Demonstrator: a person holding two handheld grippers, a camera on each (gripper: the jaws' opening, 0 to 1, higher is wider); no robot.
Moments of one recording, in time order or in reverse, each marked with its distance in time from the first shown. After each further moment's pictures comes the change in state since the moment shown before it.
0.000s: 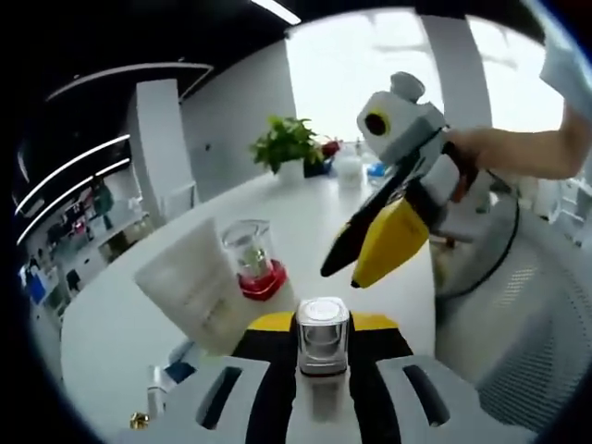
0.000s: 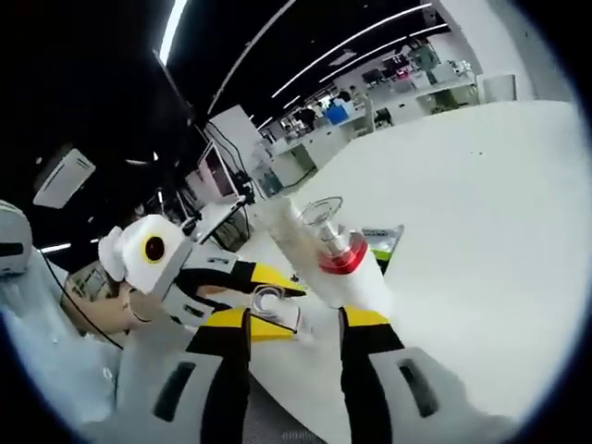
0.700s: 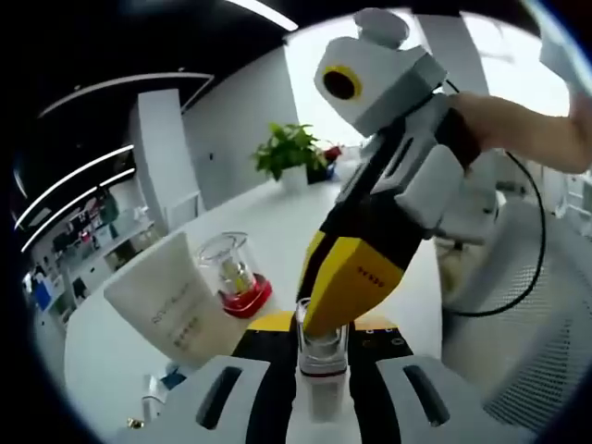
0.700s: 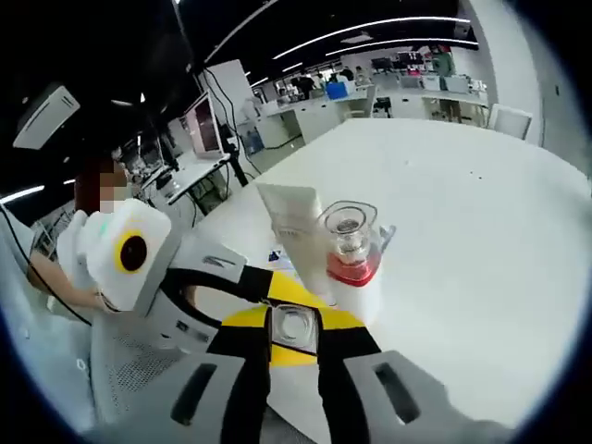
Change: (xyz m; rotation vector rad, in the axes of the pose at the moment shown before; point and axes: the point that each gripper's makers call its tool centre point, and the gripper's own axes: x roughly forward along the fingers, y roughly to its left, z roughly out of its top) left arm 0.017 -0.010 0.004 0.026 -0.030 0.045; right arm 0.017 0.000 0.001 -0.180 0.214 -0.144
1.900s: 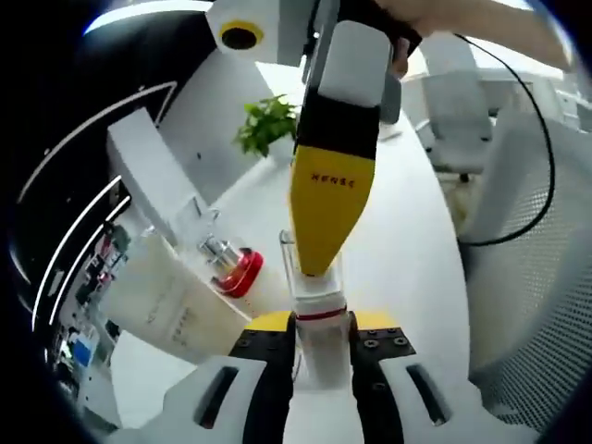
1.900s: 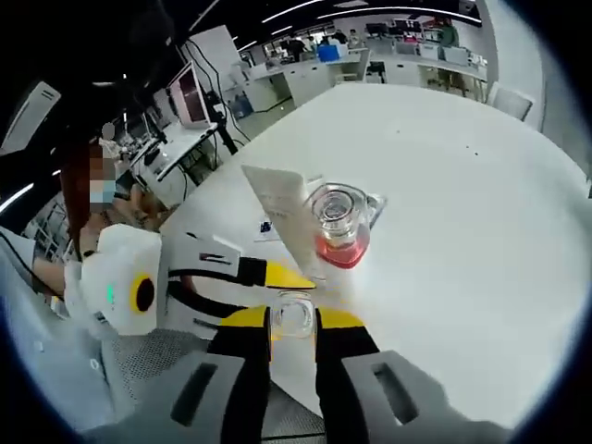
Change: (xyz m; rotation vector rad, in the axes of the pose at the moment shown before) left arm 0.000 0.005 -0.031 0.252 0.178 0.045; right arm -0.011 -0.008 -0.009 0.059 0.164 -0.016
